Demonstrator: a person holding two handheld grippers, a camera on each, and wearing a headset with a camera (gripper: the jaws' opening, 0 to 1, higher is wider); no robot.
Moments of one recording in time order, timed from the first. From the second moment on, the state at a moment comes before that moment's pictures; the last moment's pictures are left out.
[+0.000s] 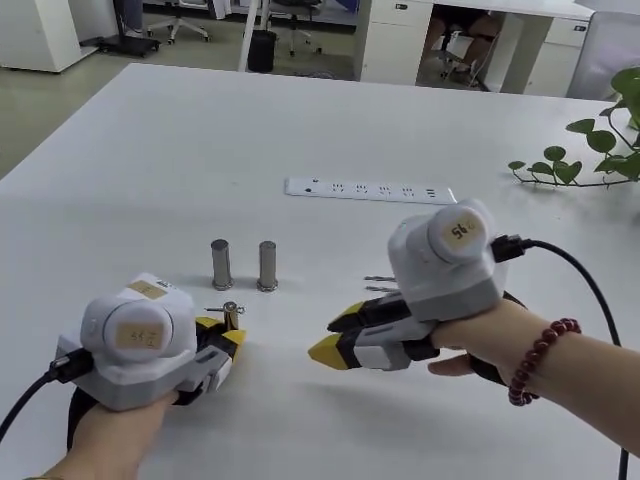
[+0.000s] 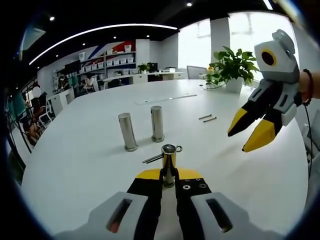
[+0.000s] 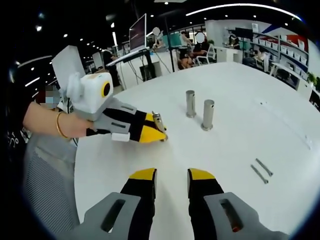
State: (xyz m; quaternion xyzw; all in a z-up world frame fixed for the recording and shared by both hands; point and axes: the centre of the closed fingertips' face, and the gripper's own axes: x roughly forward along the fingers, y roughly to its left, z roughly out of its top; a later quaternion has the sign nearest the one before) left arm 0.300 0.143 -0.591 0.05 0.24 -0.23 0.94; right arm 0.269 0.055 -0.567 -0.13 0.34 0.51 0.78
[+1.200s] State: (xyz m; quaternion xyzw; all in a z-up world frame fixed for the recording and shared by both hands) left arm 0.280 0.161 -0.567 0.04 0.21 -0.21 0.95; right arm 0.329 0.078 -0.550 -0.08 0.25 0.45 0.85
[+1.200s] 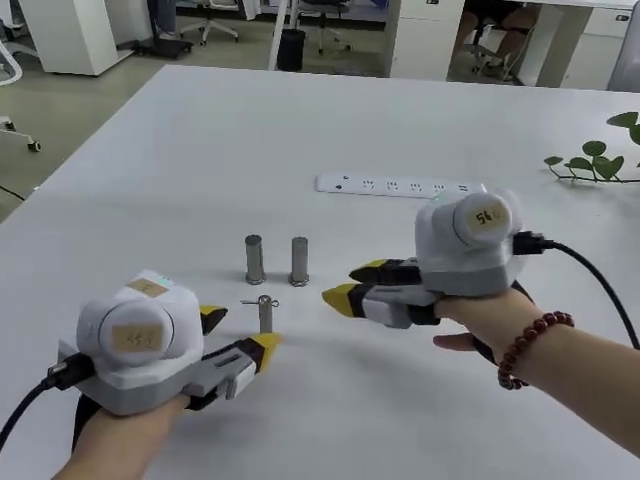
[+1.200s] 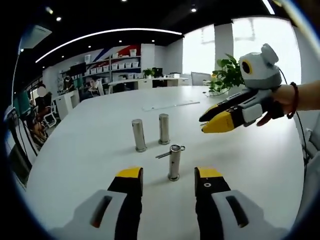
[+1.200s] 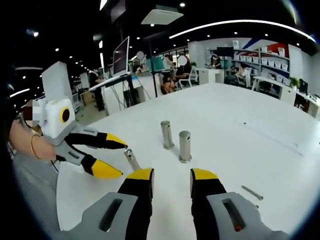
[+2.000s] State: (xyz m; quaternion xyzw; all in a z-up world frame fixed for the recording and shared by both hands) left arm 0.280 0.162 -0.549 0.03 0.17 -0.21 0.96; right arm 0.386 0.125 -0.573 -0.05 0.24 0.42 0.87
